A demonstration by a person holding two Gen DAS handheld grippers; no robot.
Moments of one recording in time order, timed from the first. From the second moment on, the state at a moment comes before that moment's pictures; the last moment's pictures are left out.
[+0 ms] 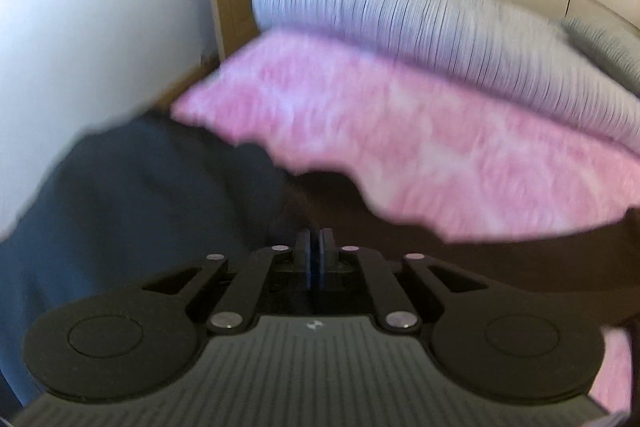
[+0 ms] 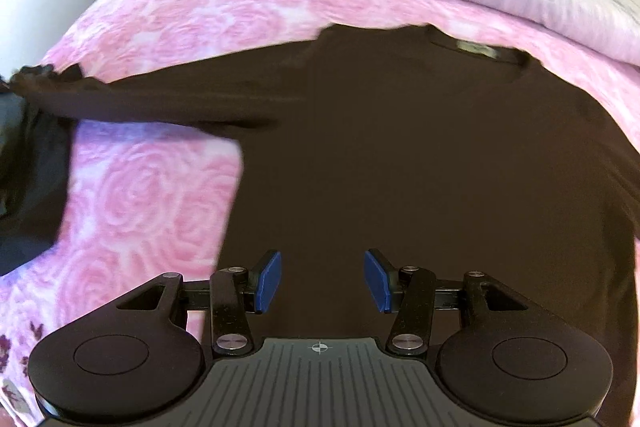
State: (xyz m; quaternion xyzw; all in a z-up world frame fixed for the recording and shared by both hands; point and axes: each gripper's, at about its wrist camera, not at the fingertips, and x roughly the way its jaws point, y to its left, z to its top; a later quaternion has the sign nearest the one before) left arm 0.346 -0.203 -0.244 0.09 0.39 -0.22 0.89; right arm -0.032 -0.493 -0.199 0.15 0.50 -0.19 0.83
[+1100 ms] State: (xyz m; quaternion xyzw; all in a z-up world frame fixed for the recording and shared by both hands) left arm -0.046 -0.300 -0.221 0.28 0.37 -0.62 0.63; right arm -0.344 -0.575 -0.193 0.18 0.57 -0.31 0.74
